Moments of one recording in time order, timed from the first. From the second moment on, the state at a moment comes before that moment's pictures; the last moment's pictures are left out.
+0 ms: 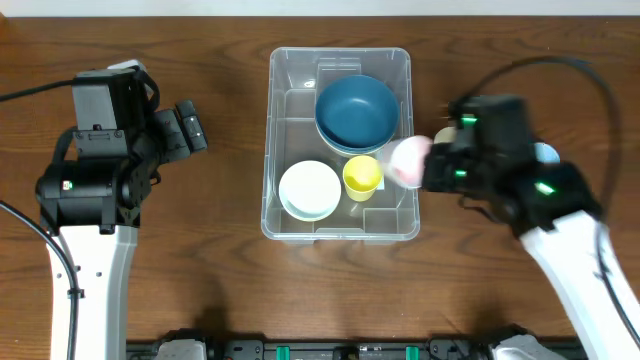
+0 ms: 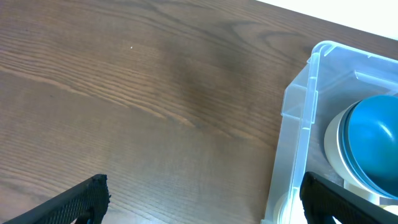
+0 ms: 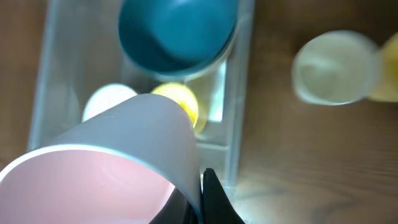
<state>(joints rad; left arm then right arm) 0.01 1.24 1.43 -1.02 -0.09 -0.25 0.38 1.31 1.27 -0.97 -0.12 0.42</state>
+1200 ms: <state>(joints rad) 0.01 1.24 1.43 -1.02 -0.09 -0.25 0.05 1.35 1.29 -0.79 -0.07 0.31</state>
